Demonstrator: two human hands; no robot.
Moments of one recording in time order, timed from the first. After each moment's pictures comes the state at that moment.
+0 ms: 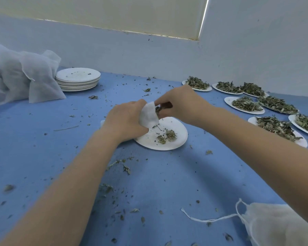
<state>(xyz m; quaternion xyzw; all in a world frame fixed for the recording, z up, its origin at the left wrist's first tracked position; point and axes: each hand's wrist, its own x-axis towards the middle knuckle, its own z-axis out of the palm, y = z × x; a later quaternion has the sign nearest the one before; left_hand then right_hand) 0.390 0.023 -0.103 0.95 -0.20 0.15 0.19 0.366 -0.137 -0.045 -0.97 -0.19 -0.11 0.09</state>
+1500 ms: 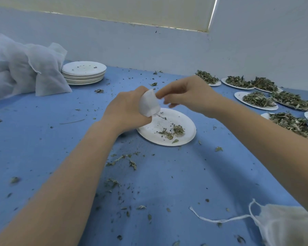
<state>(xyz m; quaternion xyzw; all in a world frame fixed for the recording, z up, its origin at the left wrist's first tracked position) 0.394 0.035 -0.102 0.92 -0.19 0.16 0.29 0.373 -0.146 -0.050 -0.89 -0.19 -0.04 0.42</state>
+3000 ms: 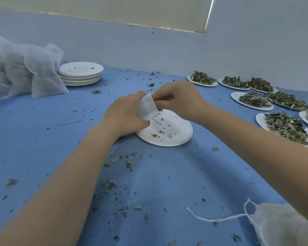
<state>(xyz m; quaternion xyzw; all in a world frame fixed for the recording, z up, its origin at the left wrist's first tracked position) 0.397 0.032 -0.111 0.92 -0.19 0.16 0.29 0.368 -0.129 -0.059 -0.92 -0.20 -0.12 0.32</state>
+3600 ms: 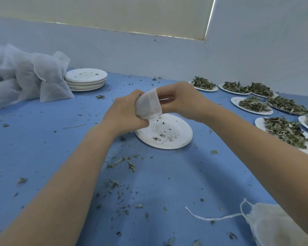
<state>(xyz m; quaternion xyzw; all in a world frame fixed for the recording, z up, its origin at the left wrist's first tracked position) 0.395 0.041 -0.101 0.89 -0.20 0.15 0.37 0.366 -0.135 -0.049 -0.87 -0.24 -0.03 0.43</state>
